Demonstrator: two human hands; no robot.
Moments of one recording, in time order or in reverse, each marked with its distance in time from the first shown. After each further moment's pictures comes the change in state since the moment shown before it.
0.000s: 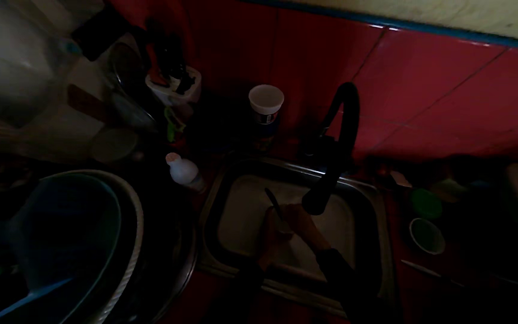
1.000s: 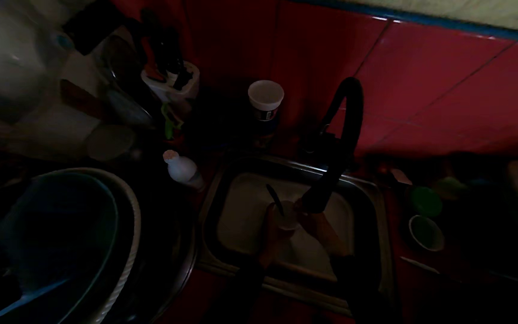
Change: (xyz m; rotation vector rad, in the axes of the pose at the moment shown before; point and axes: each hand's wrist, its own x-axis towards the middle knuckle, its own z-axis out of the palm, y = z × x) left_hand 0.000 0.022 0.000 0.006 -0.020 -0.052; right_hand -0.017 0.021 -0.025 -0.005 0.087 -0.020
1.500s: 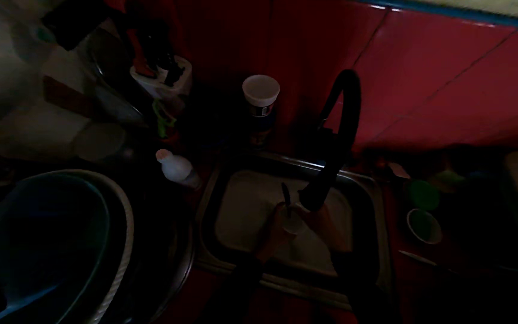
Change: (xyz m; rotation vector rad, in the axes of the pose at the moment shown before) left_hand 0.007 -0.010 0.001 0.023 -0.236 0.067; right_hand 0.004 0.022 -0.002 0.080 0.170 -0.094
